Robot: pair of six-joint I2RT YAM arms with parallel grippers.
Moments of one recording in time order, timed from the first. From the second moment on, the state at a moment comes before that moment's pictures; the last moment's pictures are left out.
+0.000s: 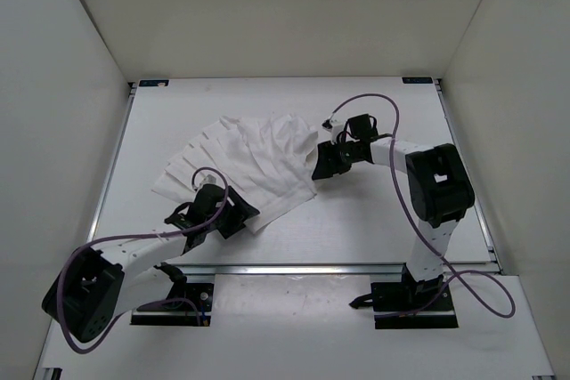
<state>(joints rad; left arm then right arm) -0.57 1.09 0.31 -0.01 0.03 -1.18 0.29 1.90 1.13 -0.22 -0.69 -0.03</state>
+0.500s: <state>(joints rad) -0.57 1.10 0.25 0.04 0.05 -1.19 0.33 1.93 1.11 -0.22 -0.72 0.05</state>
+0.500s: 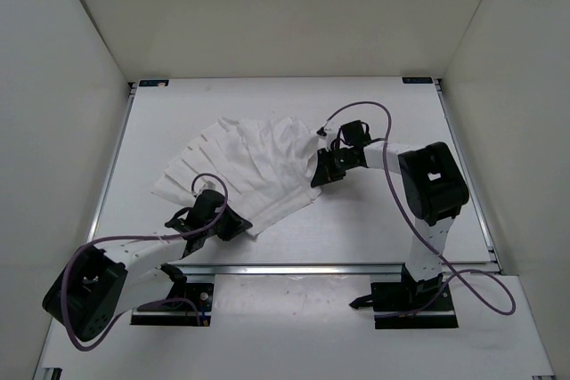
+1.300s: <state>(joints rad) -0.36 1.06 0.43 -0.16 0.28 -0.81 0.30 1.65 0.97 -0.28 -0.71 0.22</state>
